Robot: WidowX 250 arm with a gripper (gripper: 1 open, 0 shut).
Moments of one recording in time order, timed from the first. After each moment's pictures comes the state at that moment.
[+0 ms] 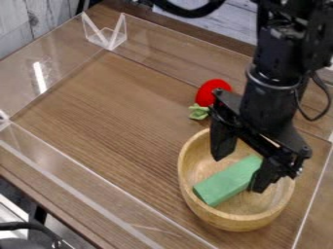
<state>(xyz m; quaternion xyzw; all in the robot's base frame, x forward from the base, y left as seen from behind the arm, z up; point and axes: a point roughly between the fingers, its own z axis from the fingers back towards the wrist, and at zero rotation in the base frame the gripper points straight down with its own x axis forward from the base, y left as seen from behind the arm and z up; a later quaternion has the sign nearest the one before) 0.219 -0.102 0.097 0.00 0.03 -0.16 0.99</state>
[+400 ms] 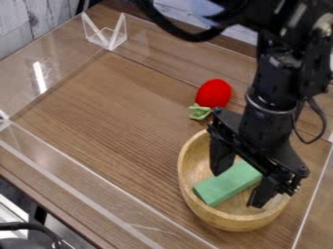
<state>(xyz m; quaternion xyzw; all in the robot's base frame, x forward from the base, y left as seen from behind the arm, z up) 0.215 -0.109 0.079 0.00 0.03 -0.14 0.99</state>
